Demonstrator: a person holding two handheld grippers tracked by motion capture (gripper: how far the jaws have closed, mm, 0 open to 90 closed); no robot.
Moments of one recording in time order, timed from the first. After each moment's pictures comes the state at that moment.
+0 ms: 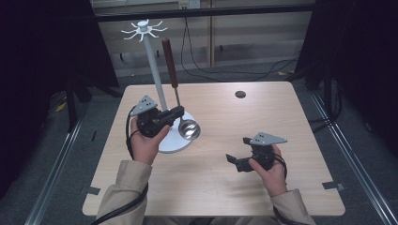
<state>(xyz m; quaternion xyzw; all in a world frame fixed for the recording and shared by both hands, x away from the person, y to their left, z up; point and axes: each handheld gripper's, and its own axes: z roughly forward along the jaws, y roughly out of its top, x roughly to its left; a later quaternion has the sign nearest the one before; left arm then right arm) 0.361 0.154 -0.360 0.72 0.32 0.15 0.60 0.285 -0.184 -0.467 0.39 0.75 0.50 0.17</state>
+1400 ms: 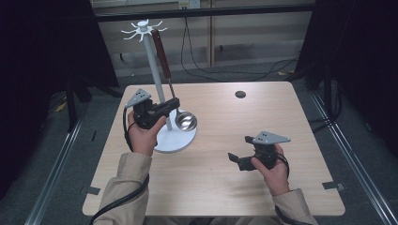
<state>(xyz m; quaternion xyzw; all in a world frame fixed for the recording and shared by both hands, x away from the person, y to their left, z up) 0.380 0.164 -0.359 0.70 0.35 0.14 0.61 0.285 -0.190 -0.464 0.39 0.75 0.51 0.18</state>
